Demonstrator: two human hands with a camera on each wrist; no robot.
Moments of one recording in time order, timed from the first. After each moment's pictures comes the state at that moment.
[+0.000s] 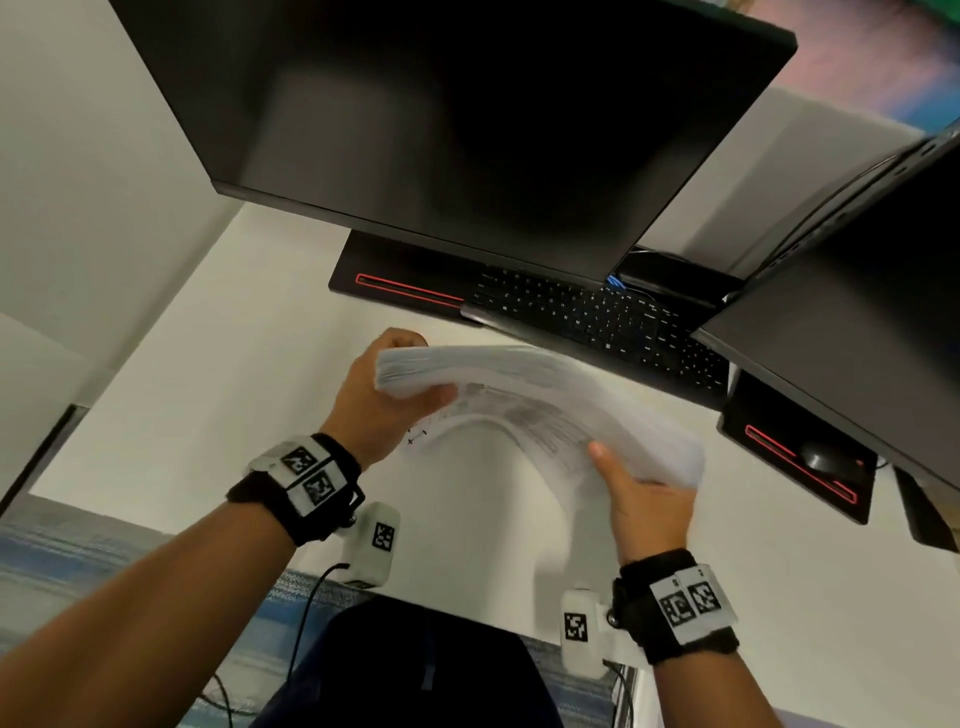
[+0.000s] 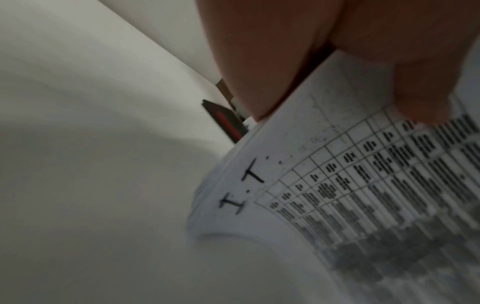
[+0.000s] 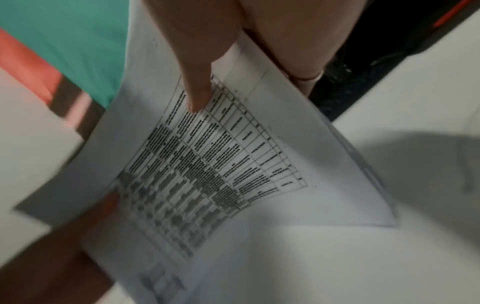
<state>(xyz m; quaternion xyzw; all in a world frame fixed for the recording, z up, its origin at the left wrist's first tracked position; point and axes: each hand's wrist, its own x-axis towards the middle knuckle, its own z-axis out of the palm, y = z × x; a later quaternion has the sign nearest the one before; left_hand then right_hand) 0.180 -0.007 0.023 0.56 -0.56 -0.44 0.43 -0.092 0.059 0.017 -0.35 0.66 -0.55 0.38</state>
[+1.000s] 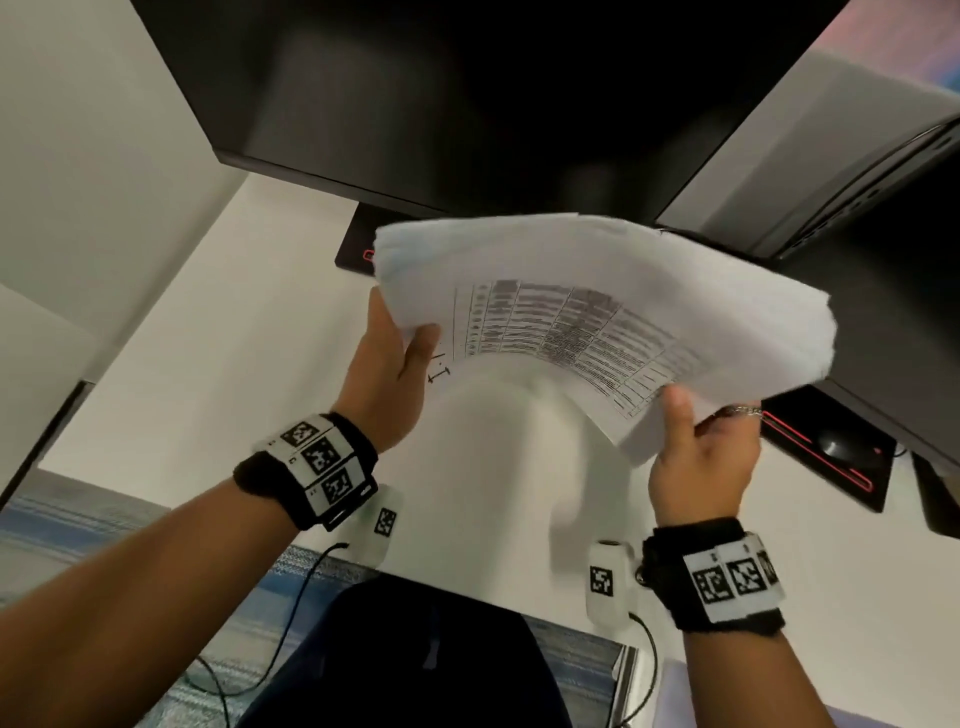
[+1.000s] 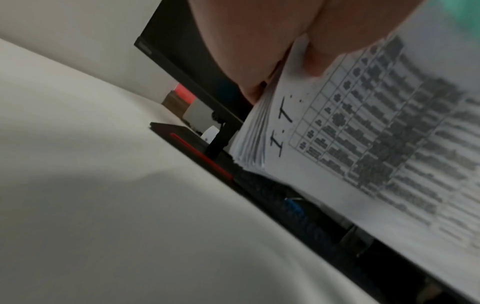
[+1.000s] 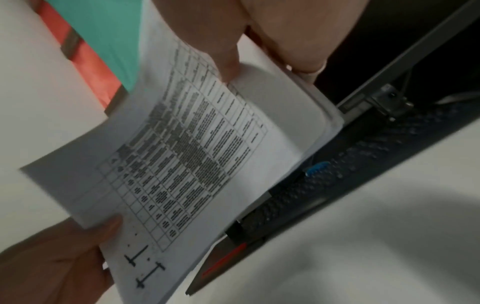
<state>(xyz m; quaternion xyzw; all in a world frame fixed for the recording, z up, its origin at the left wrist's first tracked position) 0.173 -0.007 0.032 0.60 -0.57 -0.37 0.42 -0.096 0.038 0.051 -0.42 0.68 -0.54 0.26</state>
